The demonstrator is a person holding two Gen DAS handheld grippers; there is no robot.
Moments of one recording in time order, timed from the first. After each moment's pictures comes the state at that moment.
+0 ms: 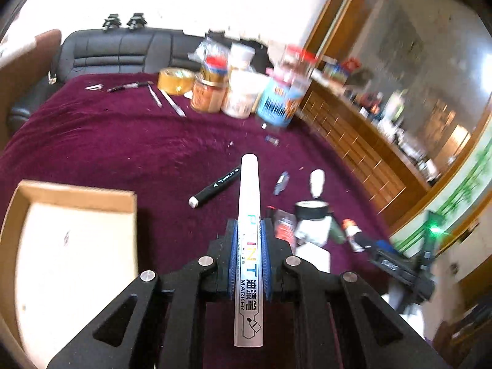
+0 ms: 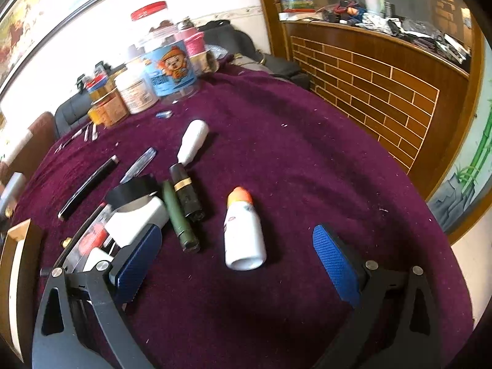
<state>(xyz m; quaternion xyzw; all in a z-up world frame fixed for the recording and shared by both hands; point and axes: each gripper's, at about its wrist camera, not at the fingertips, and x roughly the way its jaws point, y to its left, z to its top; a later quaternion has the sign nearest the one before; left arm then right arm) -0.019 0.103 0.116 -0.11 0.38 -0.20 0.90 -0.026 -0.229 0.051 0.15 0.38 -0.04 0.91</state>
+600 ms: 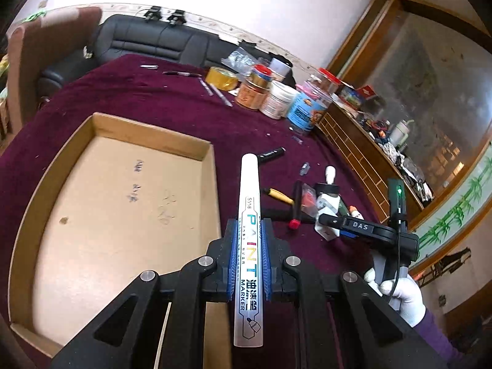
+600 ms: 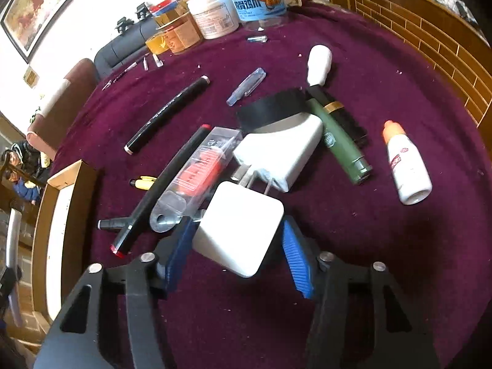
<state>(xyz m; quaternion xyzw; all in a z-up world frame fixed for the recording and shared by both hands) -0.094 0.186 0.092 -0.18 0.37 -0.15 0.90 0.005 -0.135 0.028 0.15 0.50 0.07 0.85</state>
